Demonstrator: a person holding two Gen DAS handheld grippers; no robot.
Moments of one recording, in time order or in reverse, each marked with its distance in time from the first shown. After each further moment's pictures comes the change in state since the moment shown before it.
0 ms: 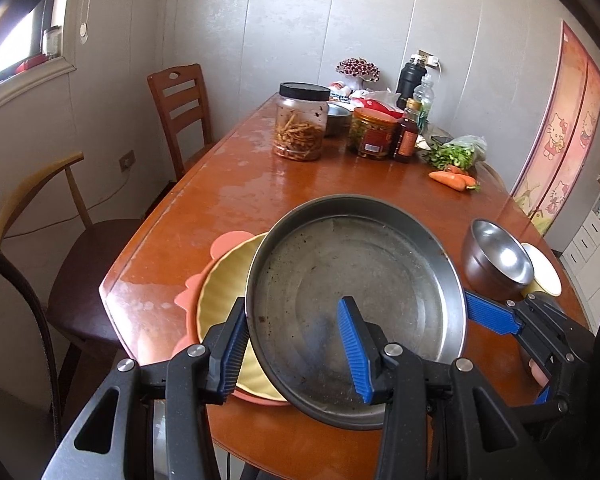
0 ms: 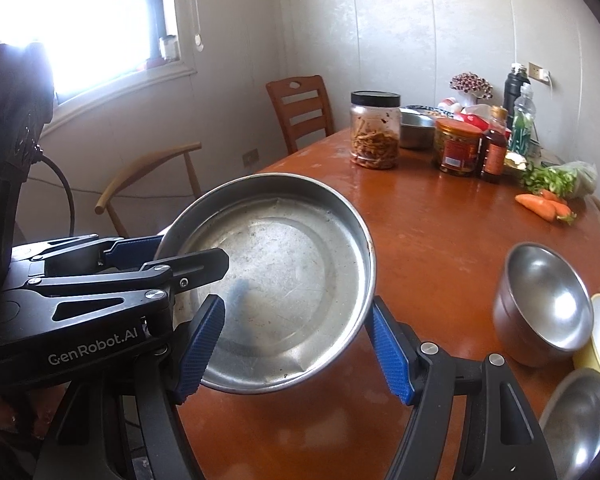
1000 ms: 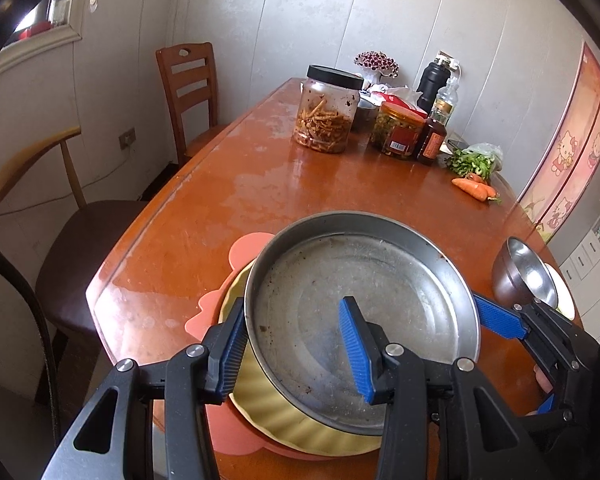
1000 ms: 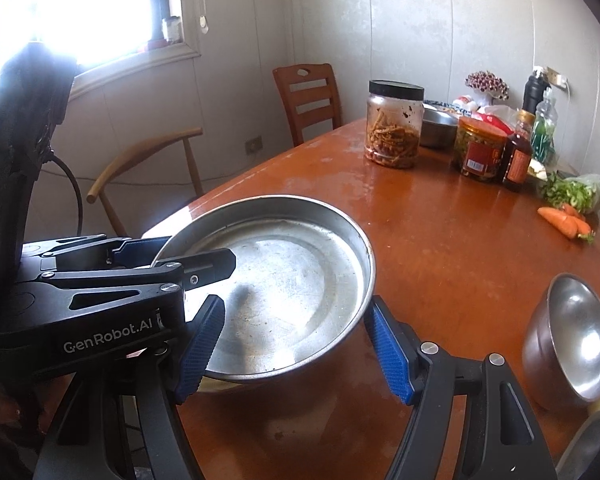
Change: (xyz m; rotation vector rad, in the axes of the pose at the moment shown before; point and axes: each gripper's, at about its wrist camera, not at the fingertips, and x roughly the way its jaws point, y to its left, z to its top) left arm 0.047 0.036 0.015 -0.076 0.043 -0.032; right arm 0.048 0.007 0.018 -0.044 0.041 -0.003
